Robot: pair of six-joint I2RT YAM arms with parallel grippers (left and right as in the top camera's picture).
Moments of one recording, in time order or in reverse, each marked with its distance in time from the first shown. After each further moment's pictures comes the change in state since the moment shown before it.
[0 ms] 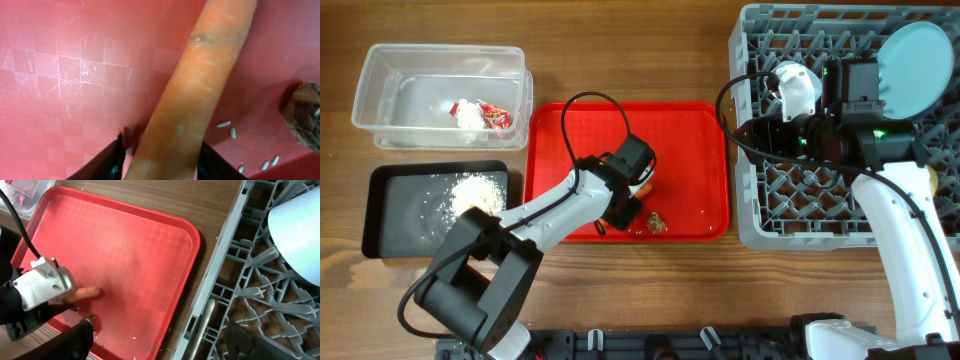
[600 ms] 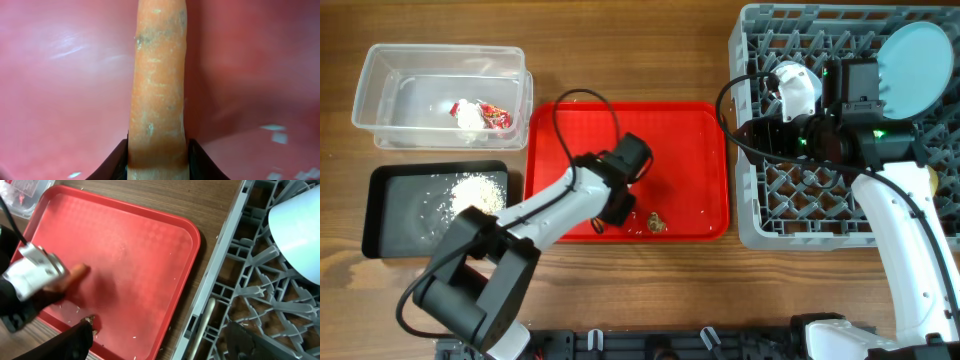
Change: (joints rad) left arm 0.033 -0.002 0.016 -0.056 -0.087 -0.141; right arm 0.000 0.000 0.000 -0.003 0.000 0.000
